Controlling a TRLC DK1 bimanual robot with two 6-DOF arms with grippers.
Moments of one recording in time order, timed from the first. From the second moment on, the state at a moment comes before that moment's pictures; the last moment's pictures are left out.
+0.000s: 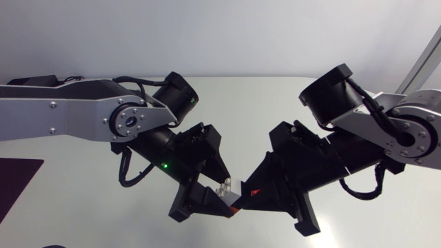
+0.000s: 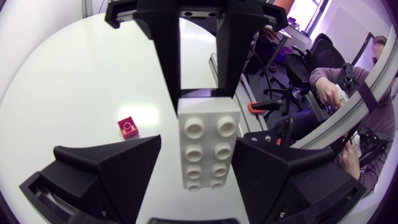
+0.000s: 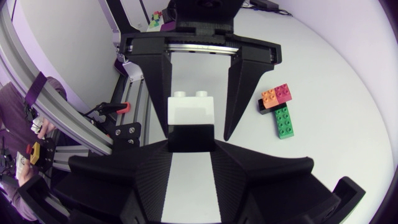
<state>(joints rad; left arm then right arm) -0.68 1.57 1.08 -0.67 0.80 0.79 0.56 1.20 0.88 -0.67 -0.73 -0.62</state>
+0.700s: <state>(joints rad) -0.67 1.57 1.06 -0.65 0.79 0.81 0.54 1.17 0.88 -0.67 -0.72 -0.60</state>
